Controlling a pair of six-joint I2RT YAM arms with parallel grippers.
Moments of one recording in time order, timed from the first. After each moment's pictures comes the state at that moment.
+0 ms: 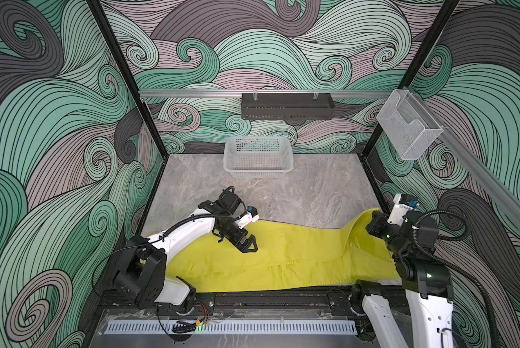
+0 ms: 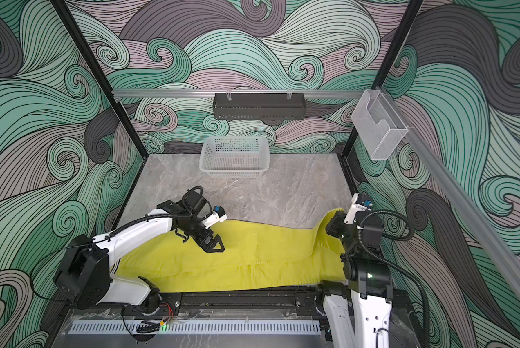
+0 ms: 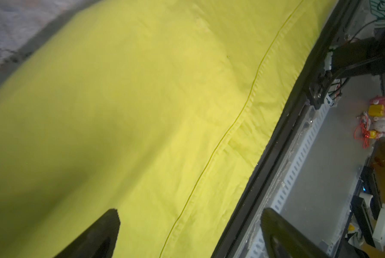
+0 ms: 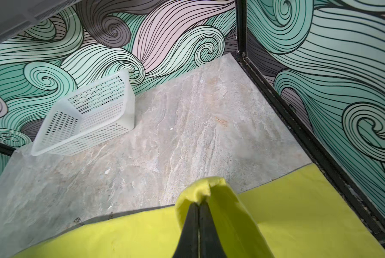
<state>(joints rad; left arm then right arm) -0.57 1.43 0.93 -0.84 0.54 0.19 -0.14 0.54 0.91 -0.86 -0.02 0.24</state>
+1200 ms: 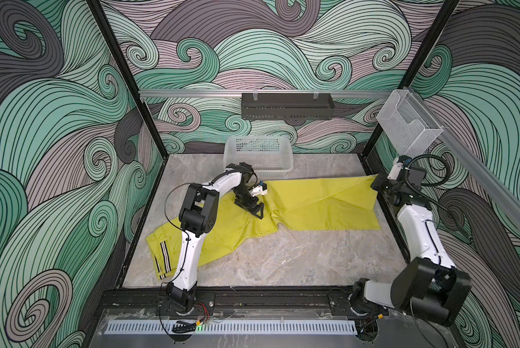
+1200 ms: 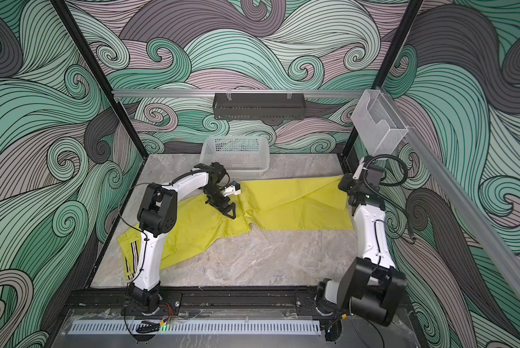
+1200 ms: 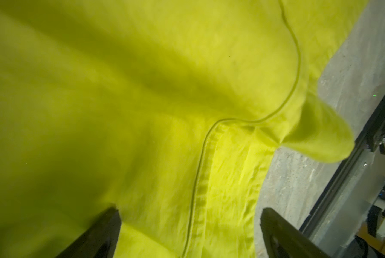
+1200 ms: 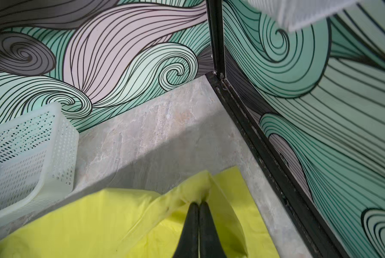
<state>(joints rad) -0.39 2.25 1.81 -1.16 0.44 0.44 -0.35 1.34 1.13 -0.32 -0.13 0.10</state>
